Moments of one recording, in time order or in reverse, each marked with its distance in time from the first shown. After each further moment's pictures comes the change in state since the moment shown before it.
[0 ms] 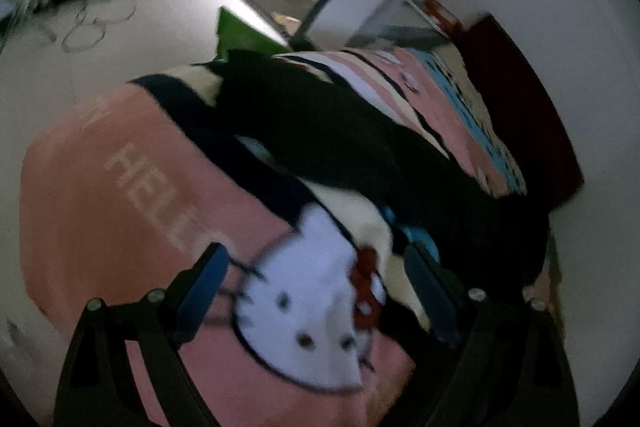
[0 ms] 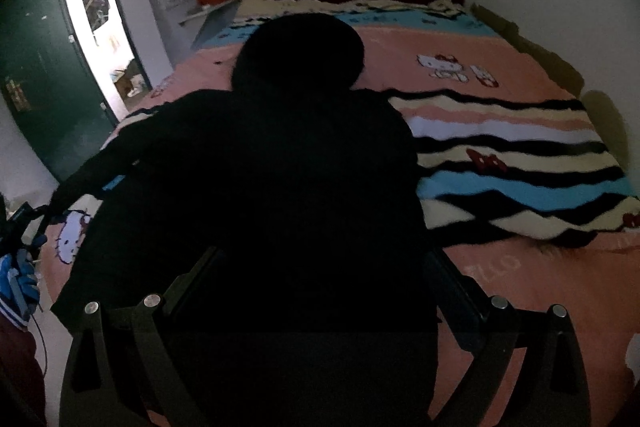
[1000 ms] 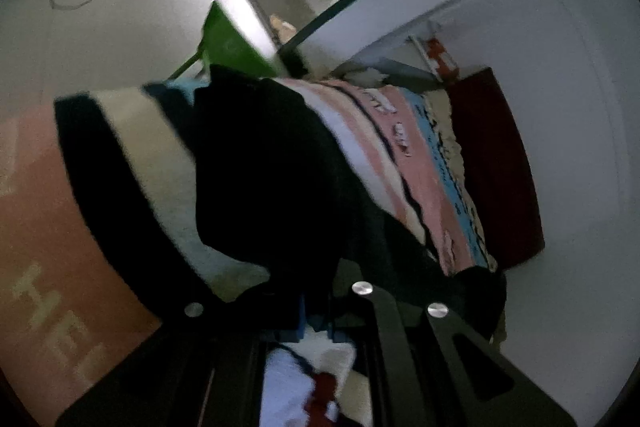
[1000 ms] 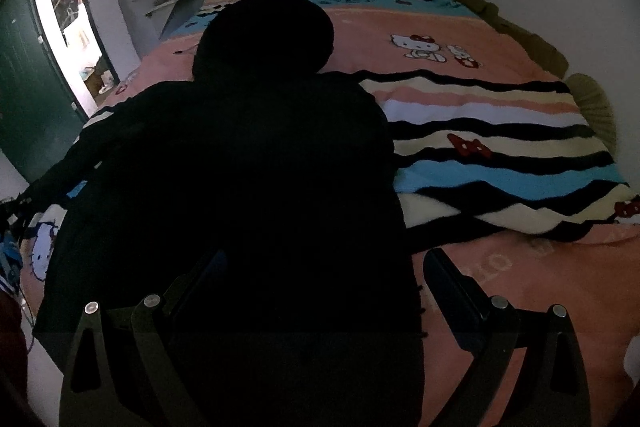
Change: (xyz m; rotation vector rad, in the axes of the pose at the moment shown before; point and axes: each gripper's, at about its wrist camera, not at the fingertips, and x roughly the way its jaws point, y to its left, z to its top) left arm 0.050 0.005 0.084 -0.148 -0.044 -0.168; right arm 0.026 -0.008 0.012 0.039 0.049 -0.083
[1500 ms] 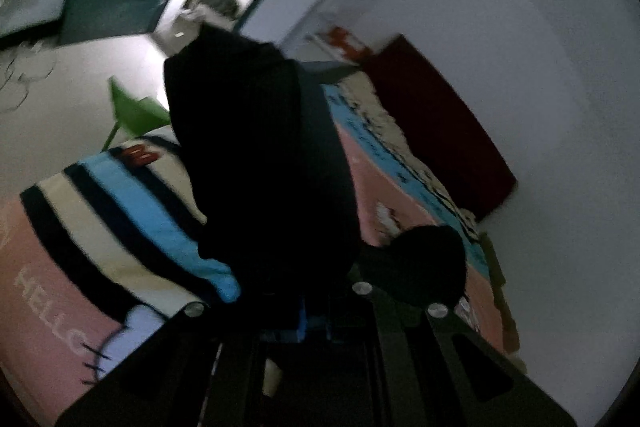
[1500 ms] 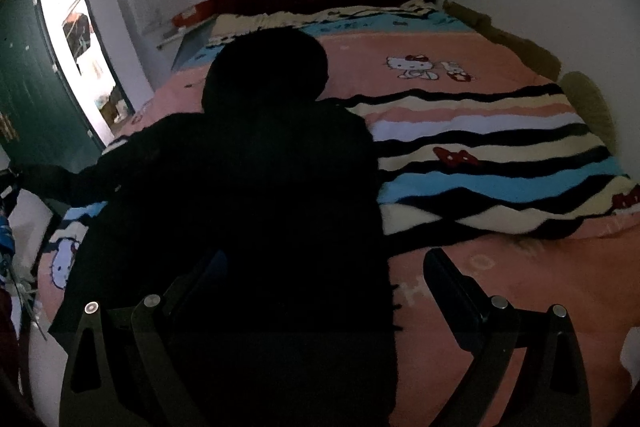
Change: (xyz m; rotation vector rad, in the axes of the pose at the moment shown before) left arm -0.068 -0.182 -0.046 0.330 -0.034 -0.110; right arm -0.034 -0.040 -0.012 0.049 -0.100 0.068
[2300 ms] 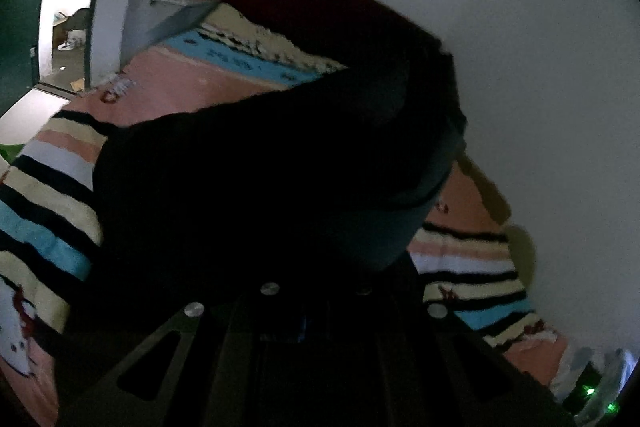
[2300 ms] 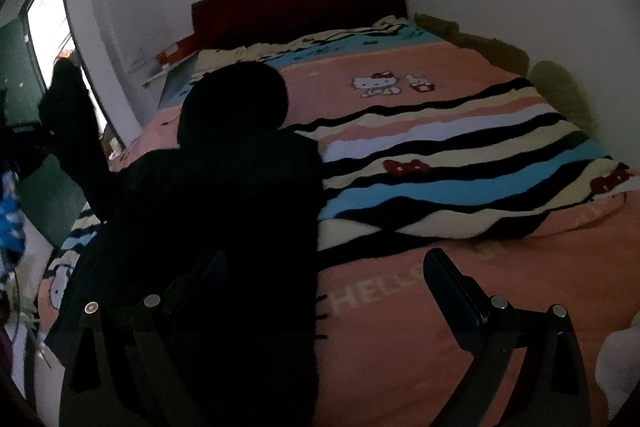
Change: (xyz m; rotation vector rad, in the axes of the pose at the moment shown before) left arm 0.099 -0.295 -0.202 0.420 0.262 -0.098; right arm -0.010 -0.080 -0.007 0.088 -0.106 -0.001
